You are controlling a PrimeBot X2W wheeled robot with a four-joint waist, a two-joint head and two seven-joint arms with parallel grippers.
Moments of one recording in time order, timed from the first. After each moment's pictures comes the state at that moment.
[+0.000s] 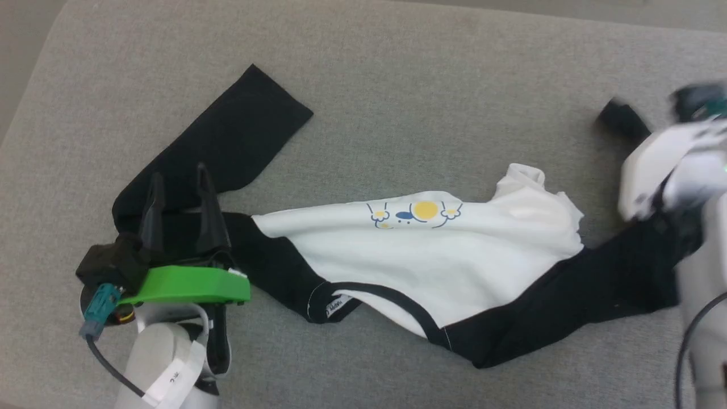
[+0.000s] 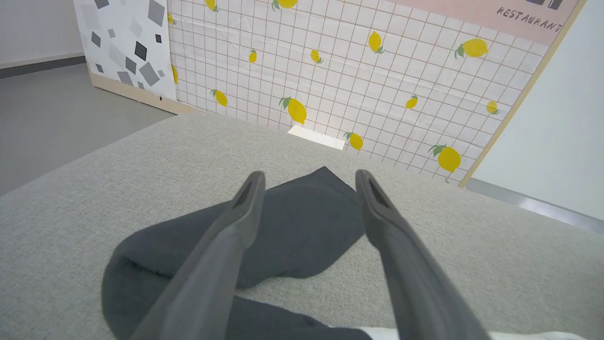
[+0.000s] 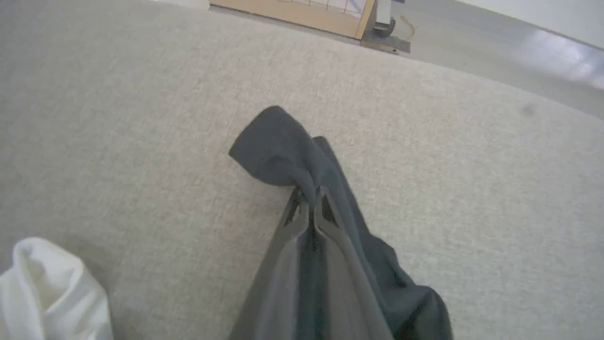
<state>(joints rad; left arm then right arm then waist) -0.21 0.05 -0.02 0.04 -0.33 0.04 -0.26 -0.62 -0.19 -0.14 0.45 0.00 0.13 0.49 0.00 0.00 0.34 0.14</state>
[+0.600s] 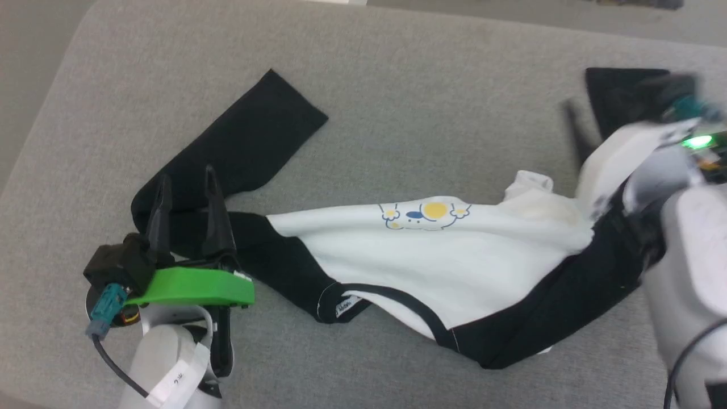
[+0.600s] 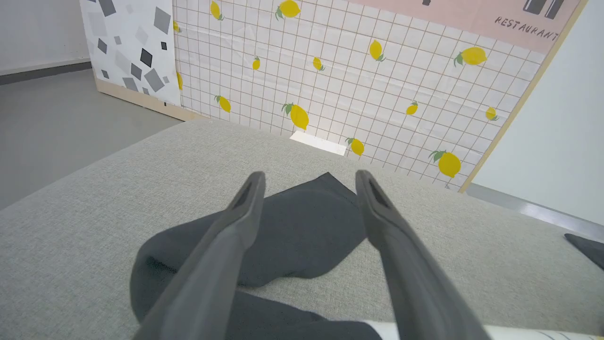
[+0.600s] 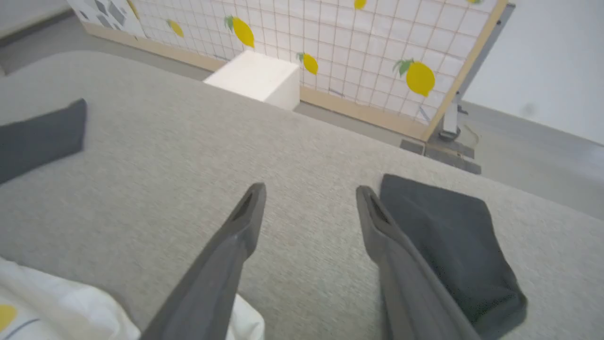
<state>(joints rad) -0.21 0.05 -0.03 0.06 -0.33 0.04 -0.26 -0.63 -0.21 0.04 0.41 0.13 0.13 0.25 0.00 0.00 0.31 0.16</state>
